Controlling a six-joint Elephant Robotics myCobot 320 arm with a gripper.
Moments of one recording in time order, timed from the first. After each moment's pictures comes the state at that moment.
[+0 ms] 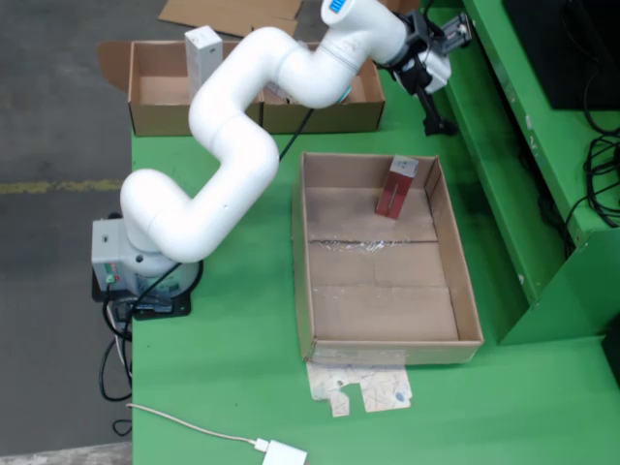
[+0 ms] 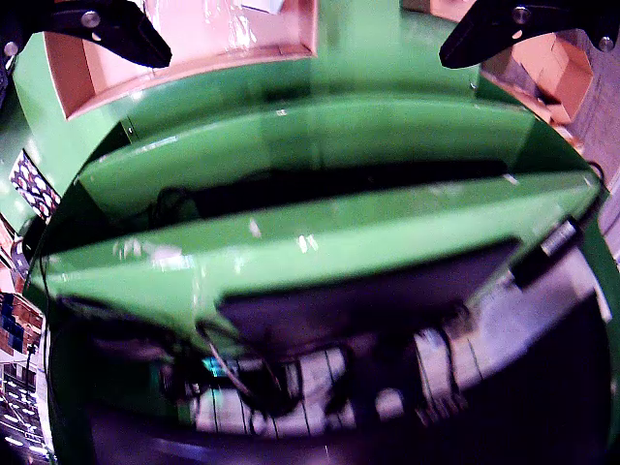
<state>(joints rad) 0.58 -0.95 -0.03 0.28 1.11 0.54</state>
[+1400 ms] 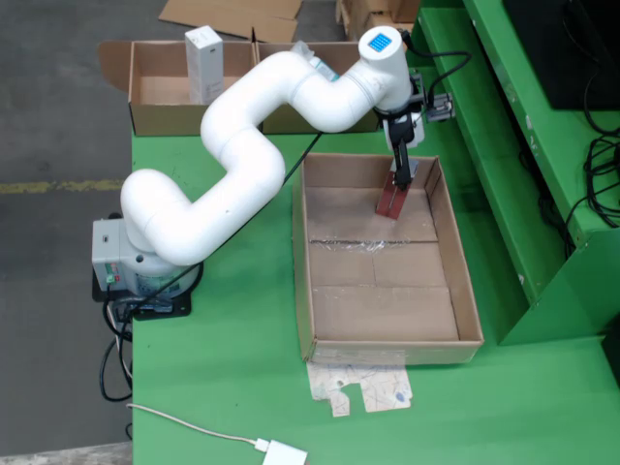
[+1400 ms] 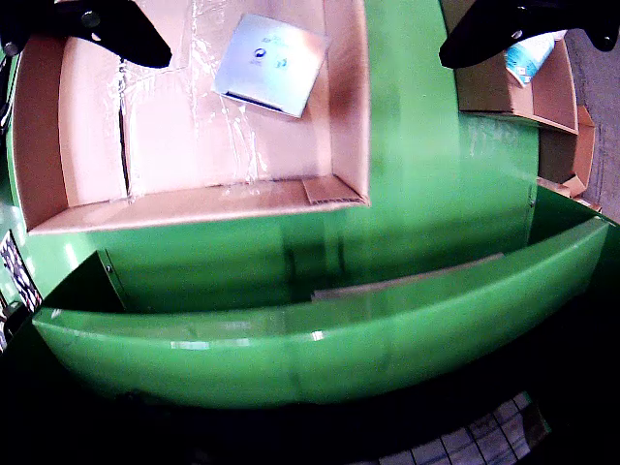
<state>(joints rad) 0.49 -1.10 -0.03 -0.02 1.40 0.62</state>
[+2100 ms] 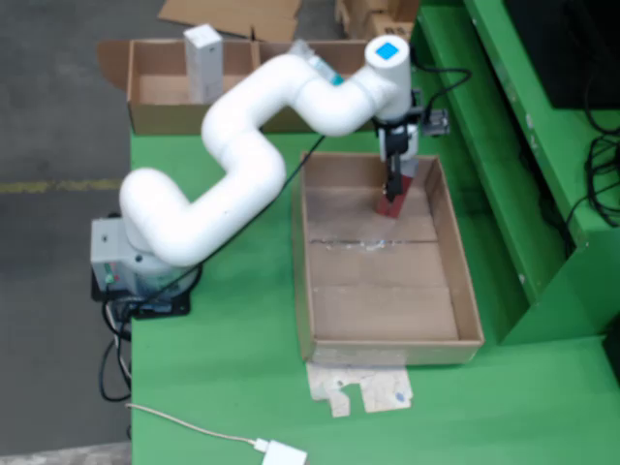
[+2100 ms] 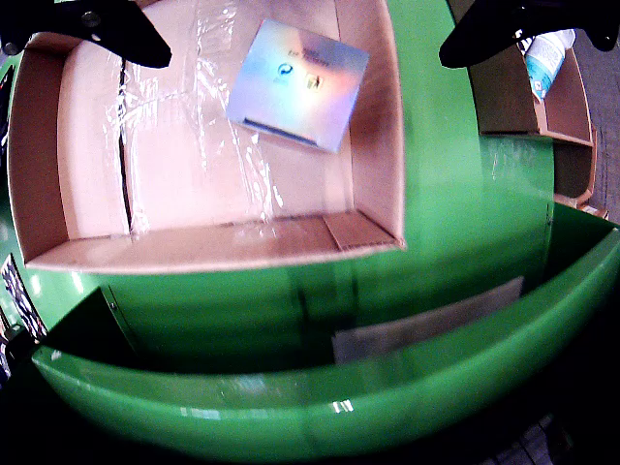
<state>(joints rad) 0.46 -1.12 -0.03 -0.11 1.44 0.63</state>
